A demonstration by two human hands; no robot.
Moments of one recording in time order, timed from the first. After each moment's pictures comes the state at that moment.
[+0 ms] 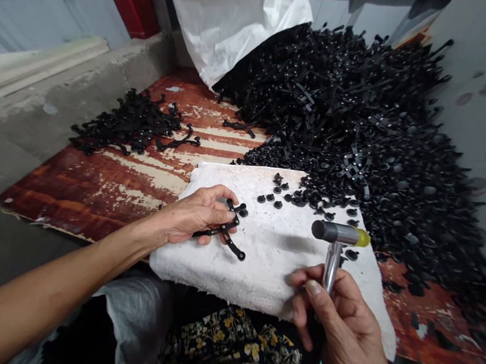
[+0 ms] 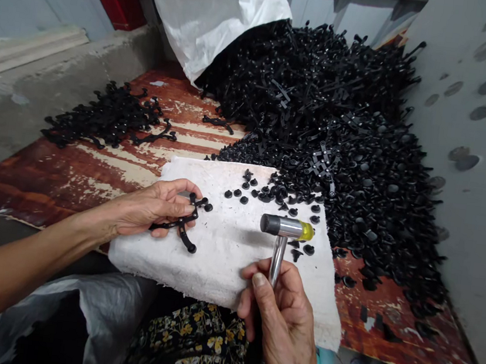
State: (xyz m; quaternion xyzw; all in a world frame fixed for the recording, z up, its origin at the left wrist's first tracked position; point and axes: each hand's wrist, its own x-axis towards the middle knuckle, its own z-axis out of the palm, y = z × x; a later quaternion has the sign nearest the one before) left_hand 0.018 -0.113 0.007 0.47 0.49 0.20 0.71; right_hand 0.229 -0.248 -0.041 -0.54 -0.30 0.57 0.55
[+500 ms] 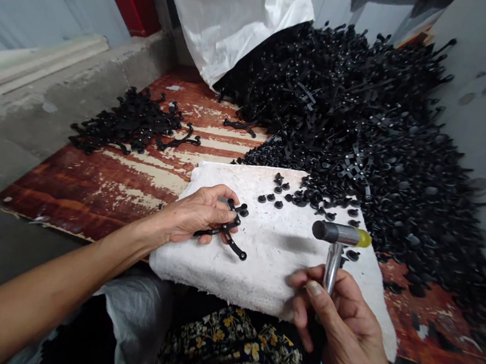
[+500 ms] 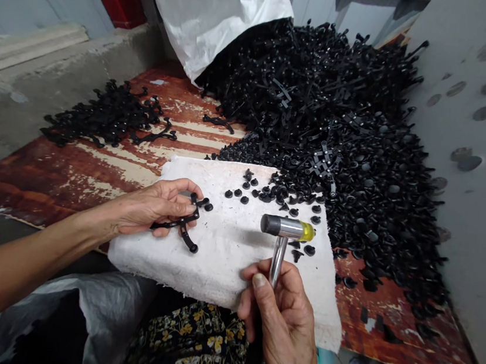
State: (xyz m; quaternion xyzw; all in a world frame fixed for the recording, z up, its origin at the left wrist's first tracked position) left_hand 0.021 -0.113 0.009 0.47 0.50 0.19 0.70; right_hand 0.226 -0.249 -0.036 -0.54 -0.29 0.56 0.56
